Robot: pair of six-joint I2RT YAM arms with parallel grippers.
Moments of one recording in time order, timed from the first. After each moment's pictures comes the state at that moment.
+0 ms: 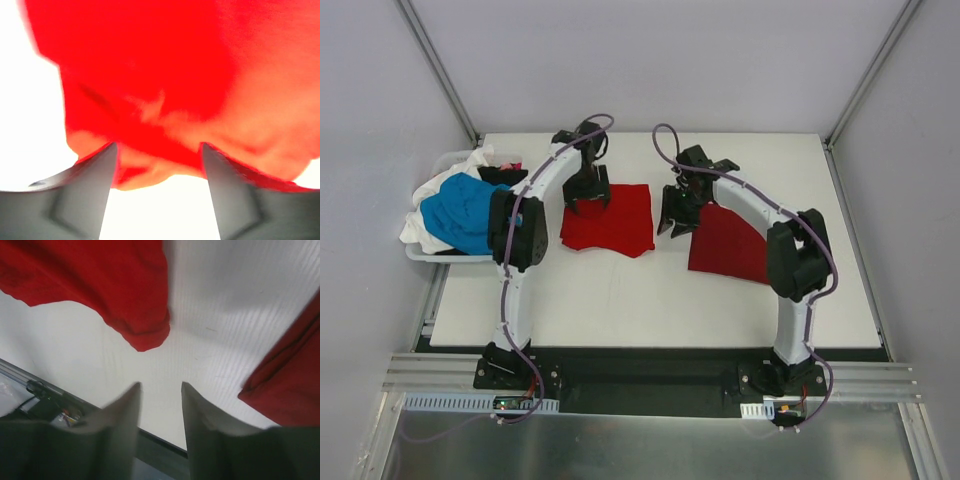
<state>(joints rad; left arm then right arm) -0.31 2.29 2.03 -1.15 -0.03 -0.48 0.51 1.95 1.59 -0.85 -0.32 0.52</state>
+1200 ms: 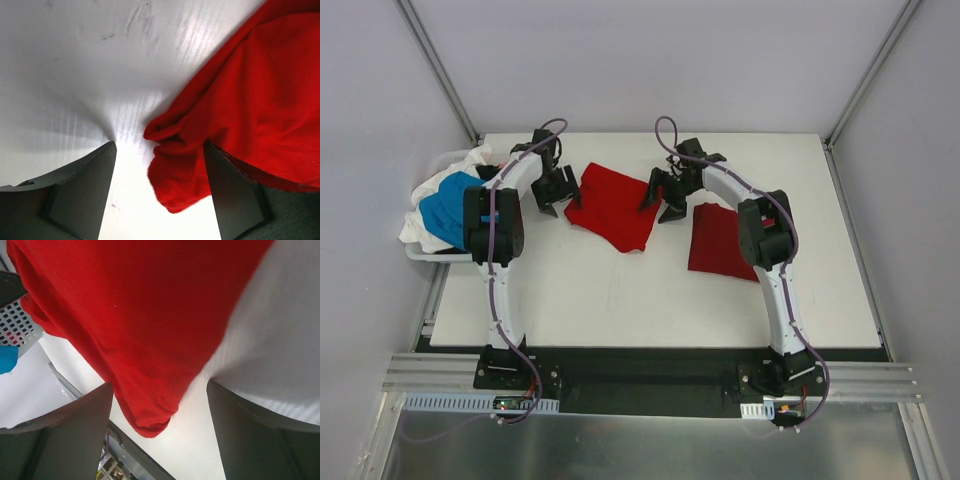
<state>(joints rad) -0.08 2.21 1.79 -0.87 0.15 -0.46 0.41 2.40 1.98 -0.73 -0.59 0.58</state>
